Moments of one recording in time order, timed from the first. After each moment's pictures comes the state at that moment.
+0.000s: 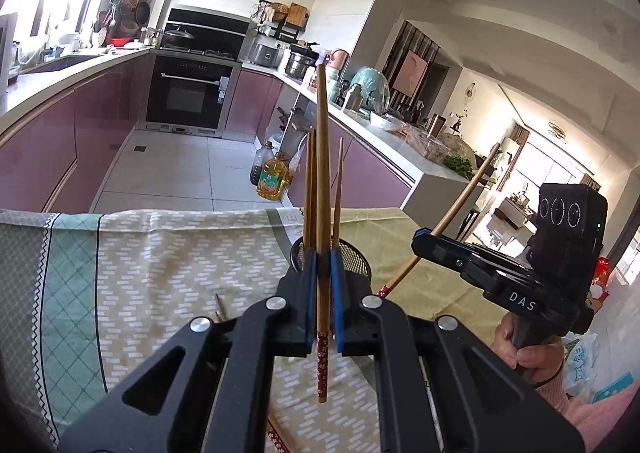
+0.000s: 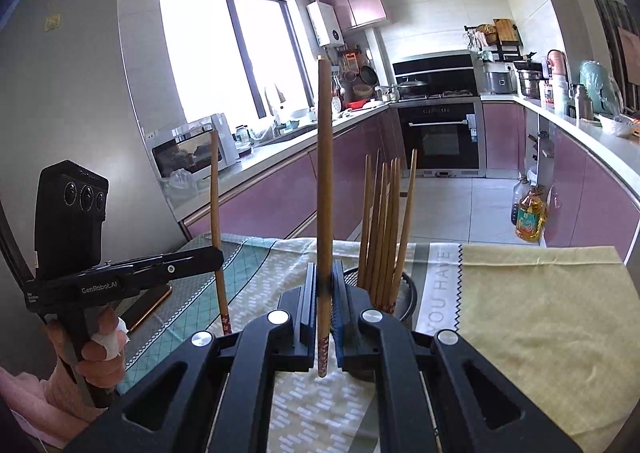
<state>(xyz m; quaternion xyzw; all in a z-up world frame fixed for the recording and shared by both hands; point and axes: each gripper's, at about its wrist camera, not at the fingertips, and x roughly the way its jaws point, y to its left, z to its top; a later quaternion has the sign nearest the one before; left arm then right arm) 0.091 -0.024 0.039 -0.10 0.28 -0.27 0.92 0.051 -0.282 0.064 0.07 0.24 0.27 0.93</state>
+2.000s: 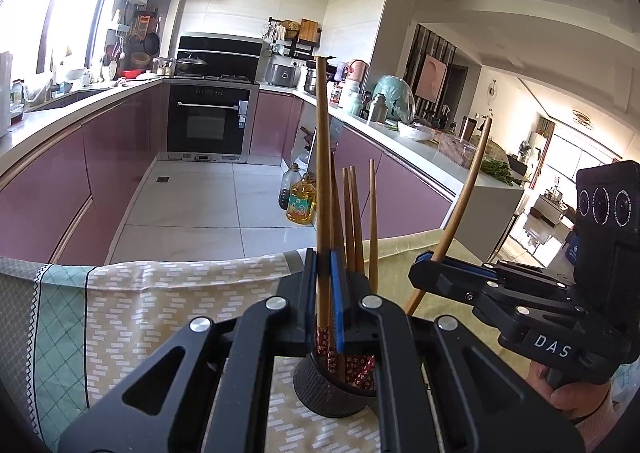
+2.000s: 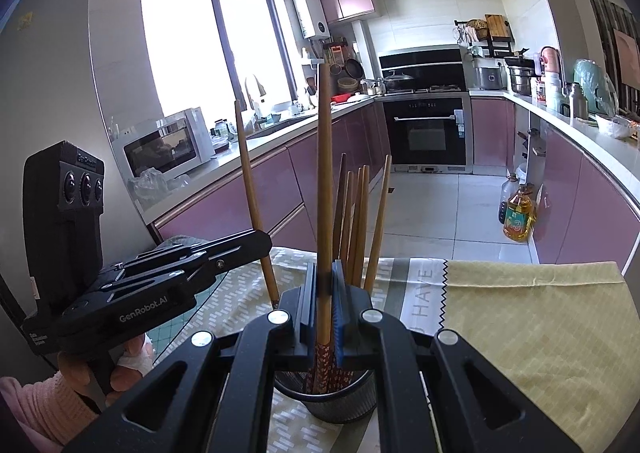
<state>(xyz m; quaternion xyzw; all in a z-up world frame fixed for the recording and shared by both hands) 0.147 -0.081 0.036 -0.06 0.24 -0.22 0.94 0.106 -0.270 0.053 0.06 0.26 0.24 0.93</state>
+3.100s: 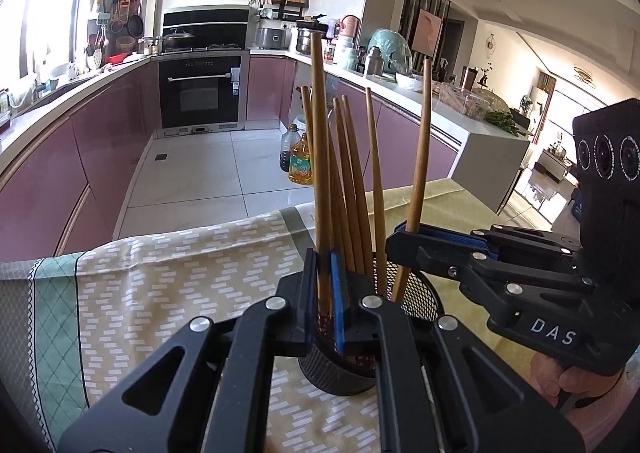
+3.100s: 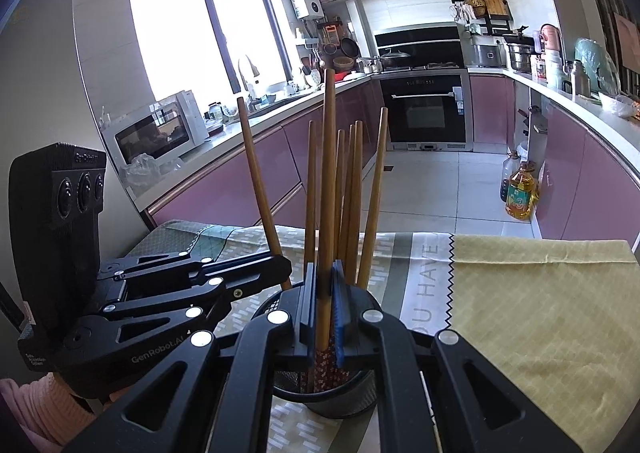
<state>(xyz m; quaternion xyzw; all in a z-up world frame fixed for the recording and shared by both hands) 0.169 -0.104 0.007 0.00 0.31 -0.23 0.92 0.126 -0.266 0.032 0.07 0.30 0.24 0.92</state>
